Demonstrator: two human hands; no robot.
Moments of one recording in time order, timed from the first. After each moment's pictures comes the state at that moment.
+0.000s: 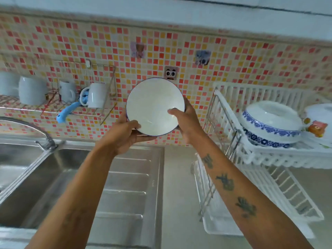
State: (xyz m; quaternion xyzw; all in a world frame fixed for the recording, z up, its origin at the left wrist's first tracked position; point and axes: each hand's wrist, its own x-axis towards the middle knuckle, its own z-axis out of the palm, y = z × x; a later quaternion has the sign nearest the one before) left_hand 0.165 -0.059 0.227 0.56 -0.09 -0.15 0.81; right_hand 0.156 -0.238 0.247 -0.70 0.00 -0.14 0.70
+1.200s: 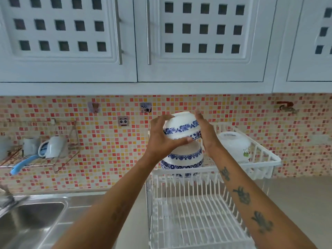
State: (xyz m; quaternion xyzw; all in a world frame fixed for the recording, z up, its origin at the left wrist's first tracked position) left_hand 0.069 -0.339 0.308 0.72 -0.34 0.23 0.55; right_hand 0.021 -0.483 0.332 -0.72 0.05 -0.26 0.65
